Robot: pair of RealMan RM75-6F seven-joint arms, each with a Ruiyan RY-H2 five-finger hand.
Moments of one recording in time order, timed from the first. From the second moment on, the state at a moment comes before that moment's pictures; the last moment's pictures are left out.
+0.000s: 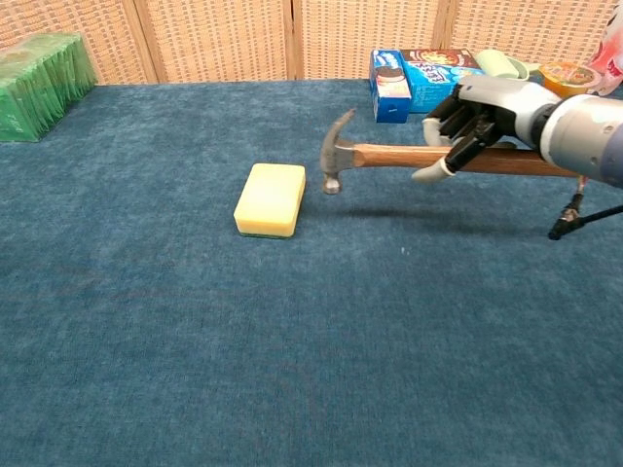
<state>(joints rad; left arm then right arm) -0.03 -1.06 -0.06 -1.67 1.50 1.56 -0.01 0.74 -1.56 0.31 -1.50 -0.86 0.91 -0.10</state>
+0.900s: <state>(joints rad) -0.02 -1.05 -0.05 -1.72 1.53 1.59 0.04 0.66 -1.58 0.20 -1.28 -1.10 0.85 0.12</state>
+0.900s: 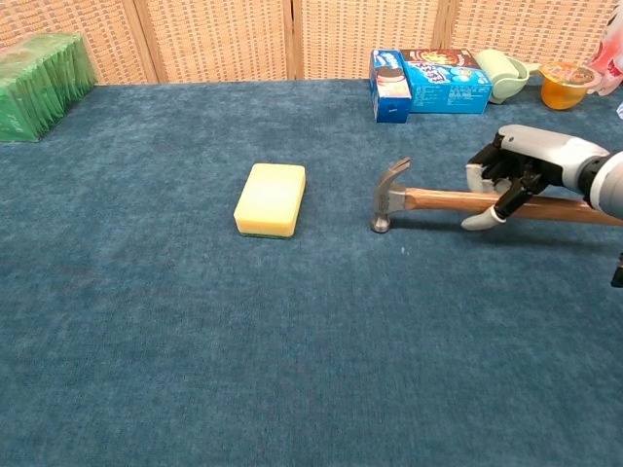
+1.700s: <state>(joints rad) 0.01 -1.09 -0.04 -1.67 1.52 1.61 -0.01 0.49 -1.47 0.20 -1.39 -1.23 1.18 0.13</state>
